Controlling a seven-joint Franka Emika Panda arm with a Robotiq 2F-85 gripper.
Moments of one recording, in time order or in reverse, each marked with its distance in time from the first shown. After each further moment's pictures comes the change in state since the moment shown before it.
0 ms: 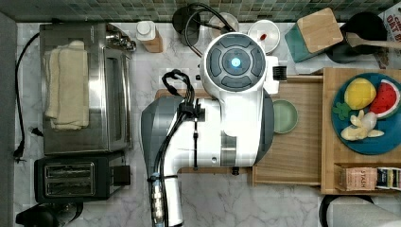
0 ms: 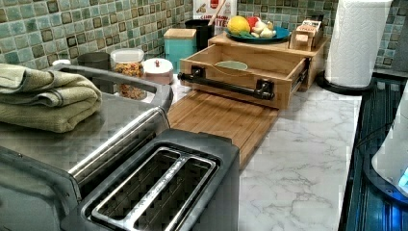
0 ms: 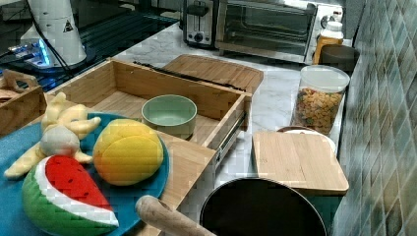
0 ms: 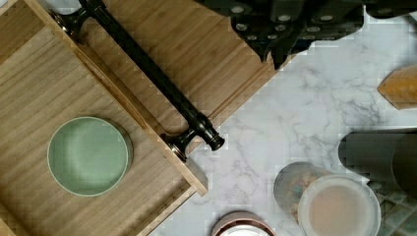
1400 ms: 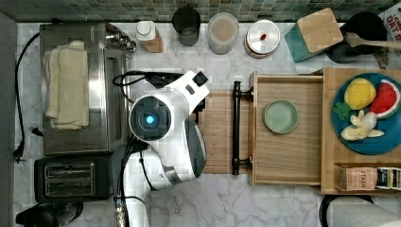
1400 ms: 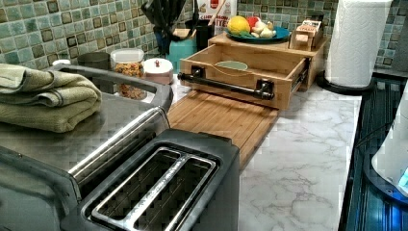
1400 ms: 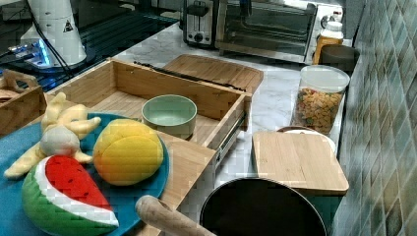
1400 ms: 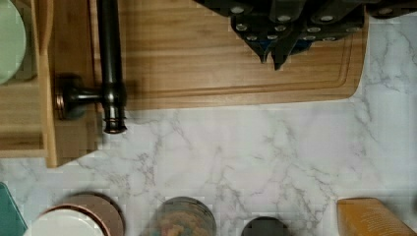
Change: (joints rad) arm 0.110 -0.050 0.094 -0.418 -0.162 0.473 -0.381
